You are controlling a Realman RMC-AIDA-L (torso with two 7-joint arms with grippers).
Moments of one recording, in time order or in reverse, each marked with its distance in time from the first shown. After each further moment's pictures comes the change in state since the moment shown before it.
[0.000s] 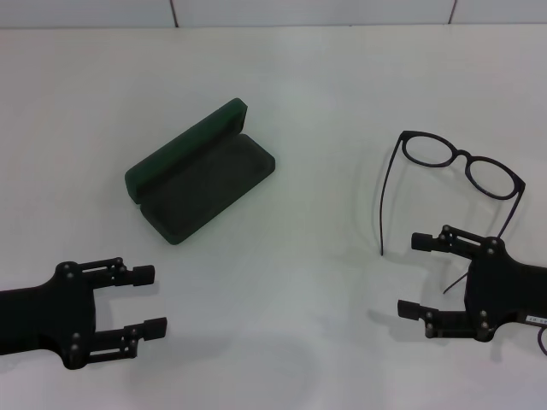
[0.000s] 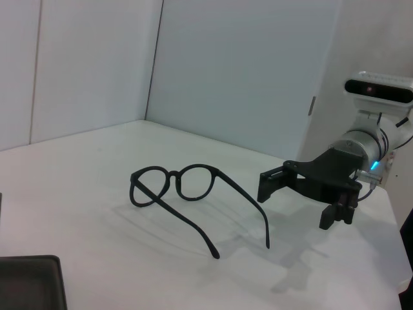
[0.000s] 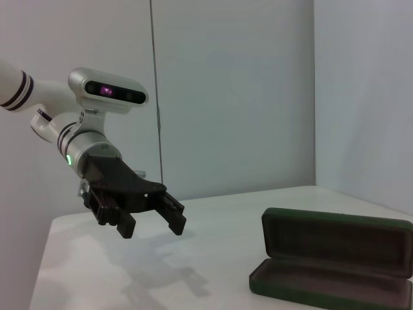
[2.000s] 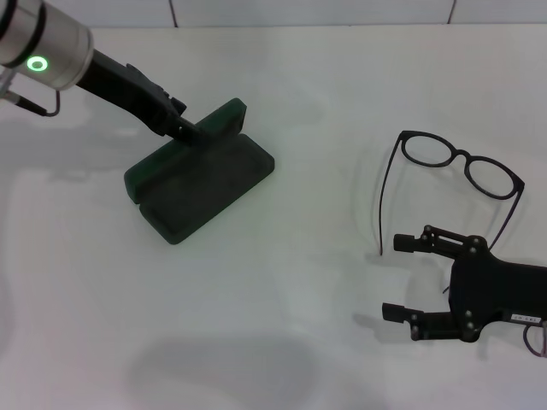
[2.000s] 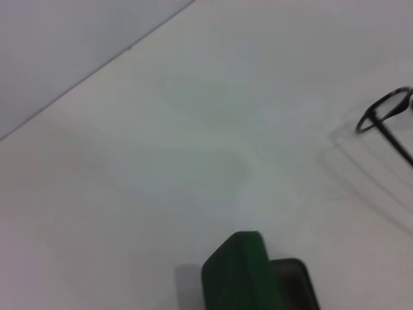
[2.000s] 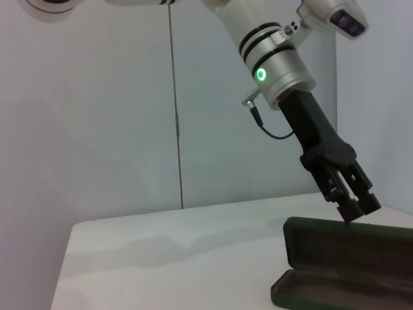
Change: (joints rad) left arm -0.663 -0.048 -0.048 0.254 0.778 -0.270 -0.952; right arm 0.033 0.011 -0.021 0.009 -0.003 -0.007 0.013
